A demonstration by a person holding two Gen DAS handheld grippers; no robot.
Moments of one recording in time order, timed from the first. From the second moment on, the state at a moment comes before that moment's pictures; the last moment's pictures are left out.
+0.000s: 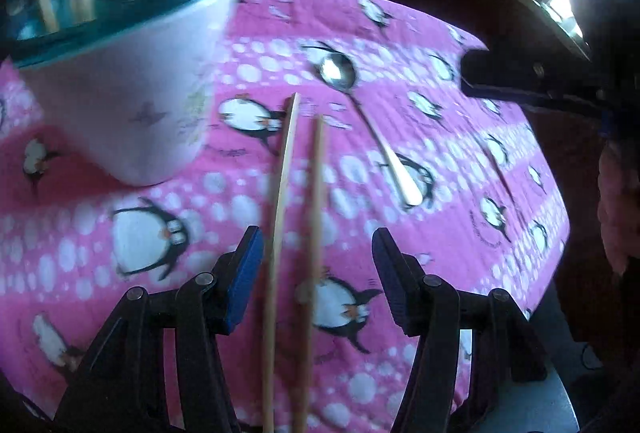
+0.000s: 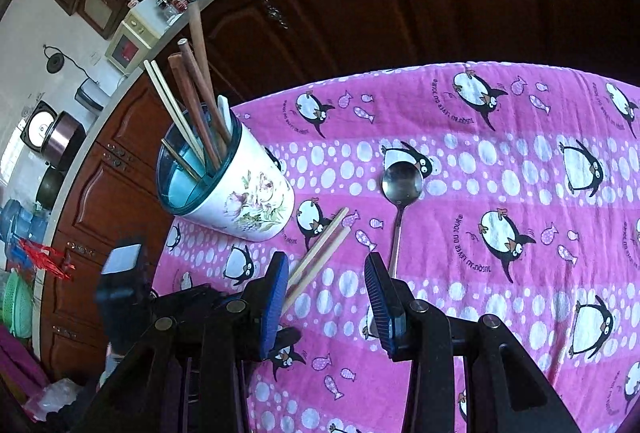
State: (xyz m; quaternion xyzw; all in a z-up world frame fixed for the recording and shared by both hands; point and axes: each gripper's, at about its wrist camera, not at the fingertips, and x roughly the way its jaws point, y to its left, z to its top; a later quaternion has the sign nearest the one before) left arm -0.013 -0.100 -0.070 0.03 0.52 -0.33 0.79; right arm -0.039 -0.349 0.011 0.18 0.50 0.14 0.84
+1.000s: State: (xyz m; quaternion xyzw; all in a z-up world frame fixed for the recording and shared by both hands) left arm -0.012 -0.126 -0.073 0.12 0.51 -0.26 0.81; right arm -0.011 -0.365 -0.030 0.17 0.54 0.10 0.82
